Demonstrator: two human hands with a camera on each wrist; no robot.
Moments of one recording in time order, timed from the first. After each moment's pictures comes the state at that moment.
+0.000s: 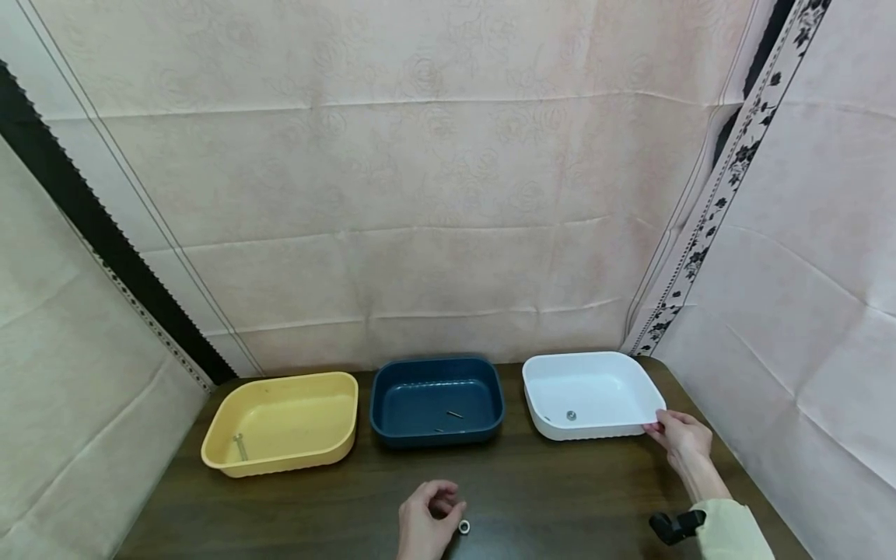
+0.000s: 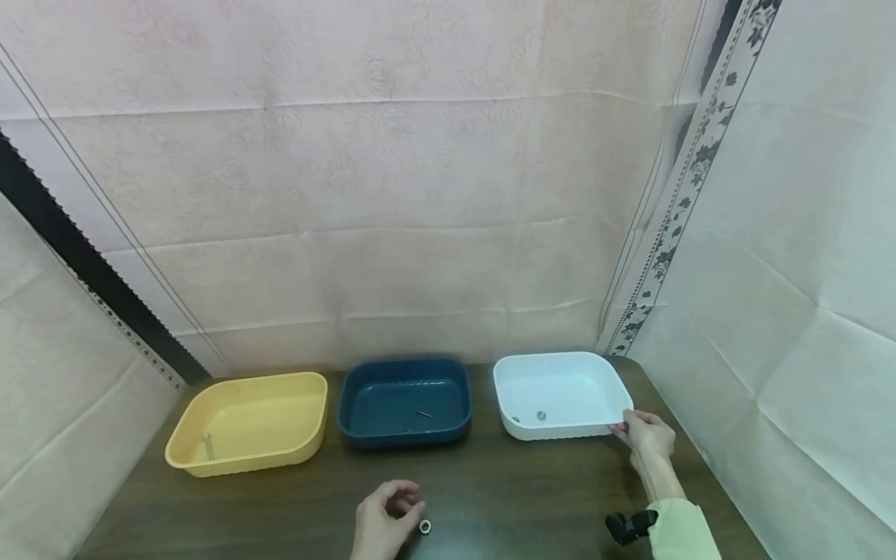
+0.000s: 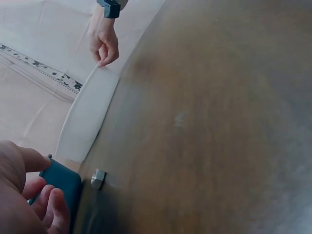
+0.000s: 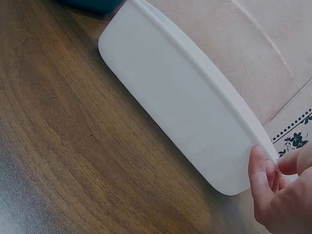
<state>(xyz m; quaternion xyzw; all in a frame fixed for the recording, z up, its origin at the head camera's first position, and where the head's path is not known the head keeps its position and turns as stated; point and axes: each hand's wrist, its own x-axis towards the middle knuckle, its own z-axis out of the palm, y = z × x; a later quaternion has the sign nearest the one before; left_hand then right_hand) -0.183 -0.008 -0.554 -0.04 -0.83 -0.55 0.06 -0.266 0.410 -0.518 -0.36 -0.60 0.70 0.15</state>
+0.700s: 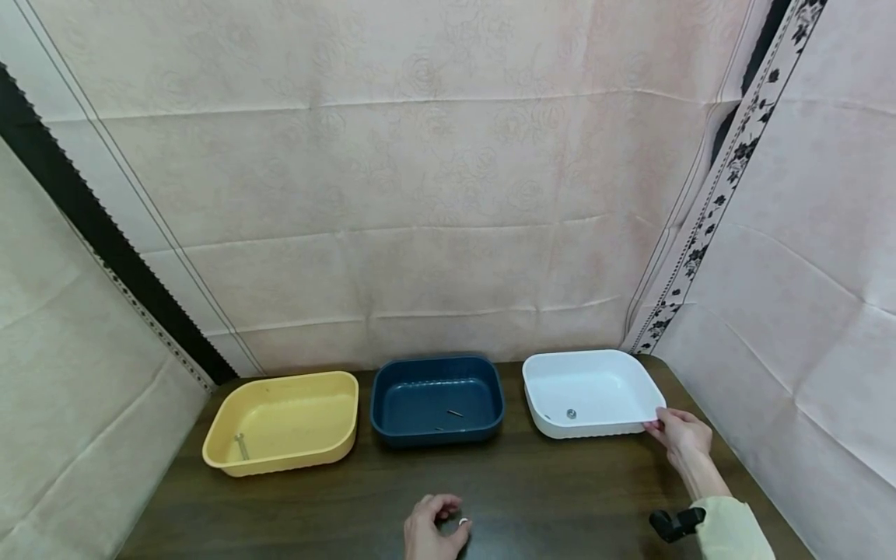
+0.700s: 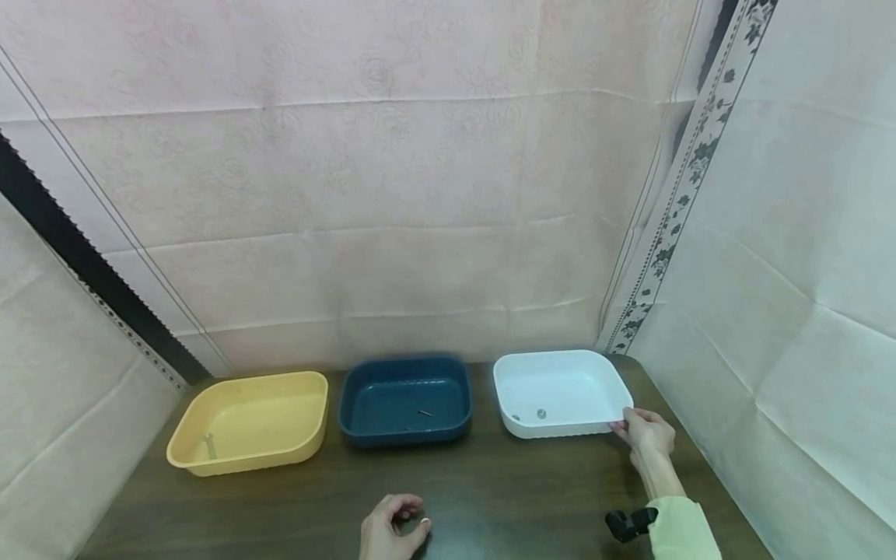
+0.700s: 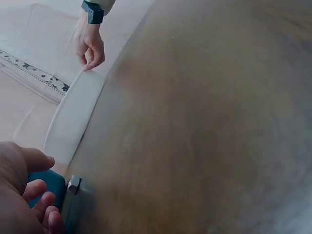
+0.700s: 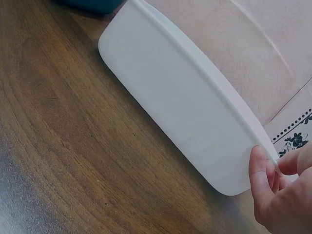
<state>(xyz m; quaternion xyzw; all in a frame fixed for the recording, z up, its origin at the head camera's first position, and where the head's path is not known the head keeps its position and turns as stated) -0.168 -0.004 -0.571 -0.04 -0.86 -0.50 0.08 -0.265 0.410 -0.517 -0.36 -0.59 0.71 0.14</state>
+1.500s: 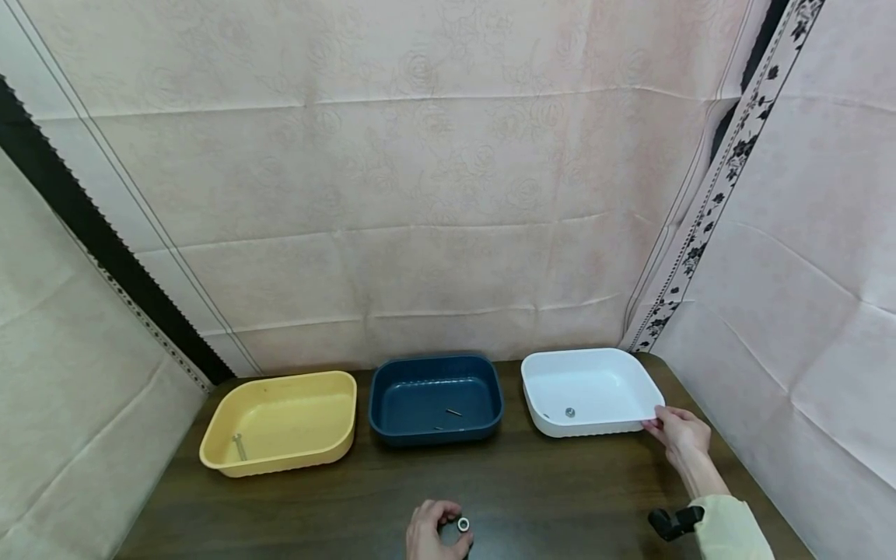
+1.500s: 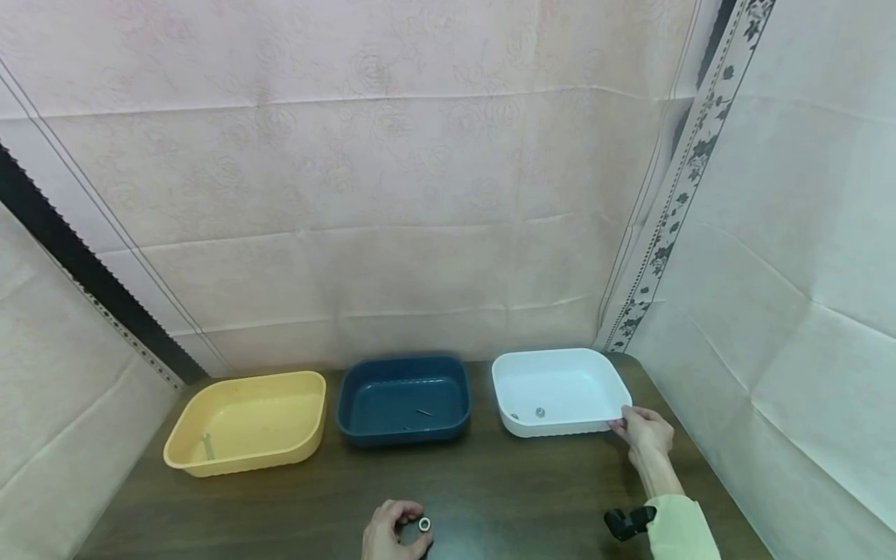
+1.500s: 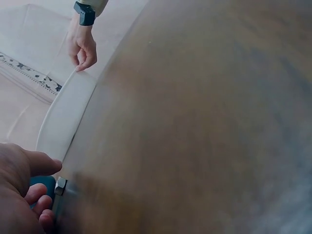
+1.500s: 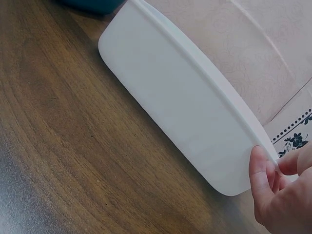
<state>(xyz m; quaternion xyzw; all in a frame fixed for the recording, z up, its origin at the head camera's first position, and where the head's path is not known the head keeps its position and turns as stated) -0.168 -0.008 -0.579 -0.06 -0.87 -0.49 0.04 -0.263 0.411 -0.518 -0.35 -0.60 0.70 0.14</state>
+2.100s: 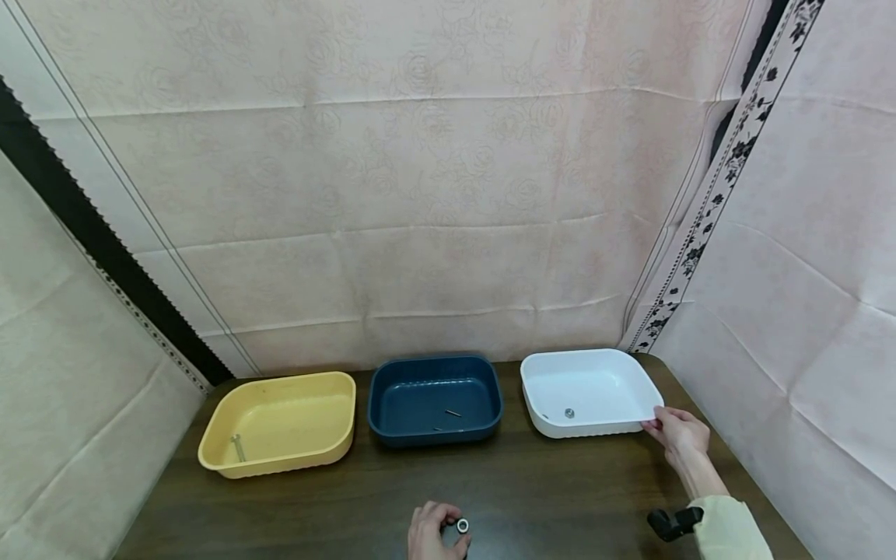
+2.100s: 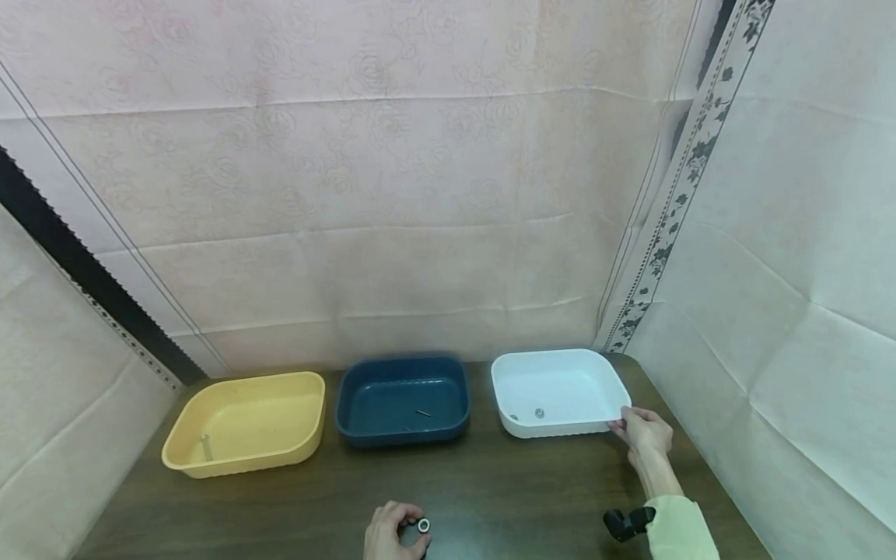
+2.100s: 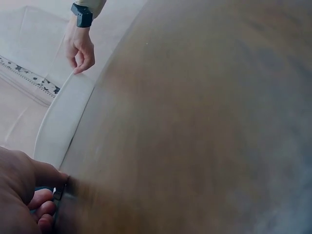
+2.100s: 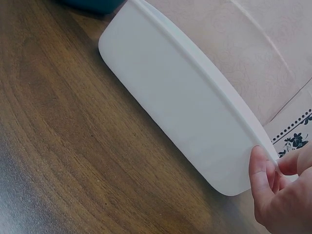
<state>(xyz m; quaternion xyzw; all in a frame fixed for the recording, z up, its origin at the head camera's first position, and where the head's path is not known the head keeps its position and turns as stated) -0.171 -0.006 -0.579 -0.07 -0.88 -0.48 0.03 -0.264 0.411 -0.518 -0.36 -0.60 0.70 0.14</state>
